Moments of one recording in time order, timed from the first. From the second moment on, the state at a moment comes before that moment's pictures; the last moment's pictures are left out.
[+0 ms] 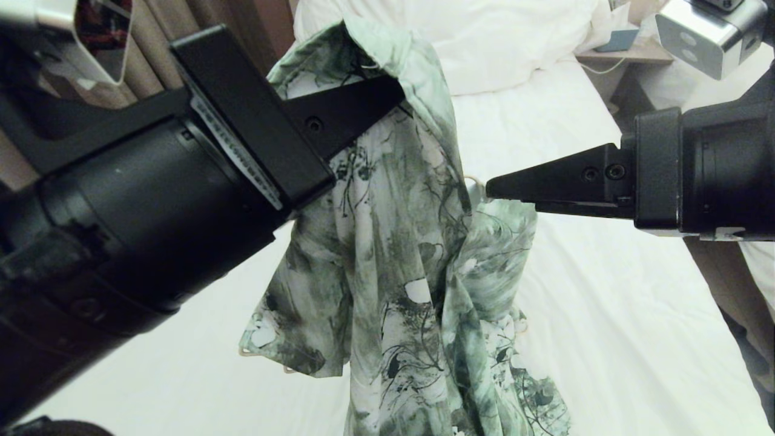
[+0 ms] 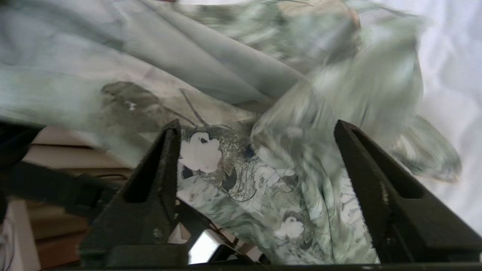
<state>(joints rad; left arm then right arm) -1.11 1.33 -0.86 -0.80 0.23 -0.40 0.81 1.41 -1.43 0.31 0.05 0.45</state>
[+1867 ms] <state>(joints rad) -1.11 1.38 -0.83 -0.80 0.17 -0.41 0.69 1.87 -1.80 0.37 0.01 0.14</state>
